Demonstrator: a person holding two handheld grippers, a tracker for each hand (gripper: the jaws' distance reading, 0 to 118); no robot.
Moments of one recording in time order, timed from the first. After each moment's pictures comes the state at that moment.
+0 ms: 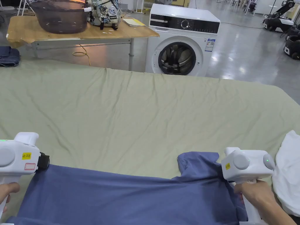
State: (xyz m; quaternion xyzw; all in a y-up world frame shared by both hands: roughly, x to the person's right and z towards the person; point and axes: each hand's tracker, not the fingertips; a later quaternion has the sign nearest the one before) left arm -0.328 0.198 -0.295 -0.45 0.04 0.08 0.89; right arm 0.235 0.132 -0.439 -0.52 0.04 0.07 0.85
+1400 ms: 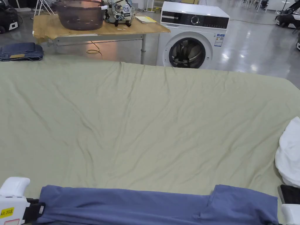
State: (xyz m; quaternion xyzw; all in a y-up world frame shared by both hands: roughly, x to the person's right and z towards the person) left arm -0.339 0.140 -0.085 -0.50 0.00 0.08 0.86; right arm 0.301 0.143 -0.151 -0.51 0.05 0.06 0.86
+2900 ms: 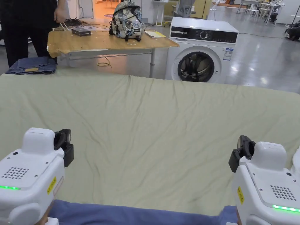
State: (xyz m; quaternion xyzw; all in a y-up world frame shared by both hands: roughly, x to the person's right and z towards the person) left arm -0.261 0.266 -0.100 -0.10 0.10 0.00 0.99; right arm 0.144 0.255 -0.181 -0.04 0.03 -0.01 1.00
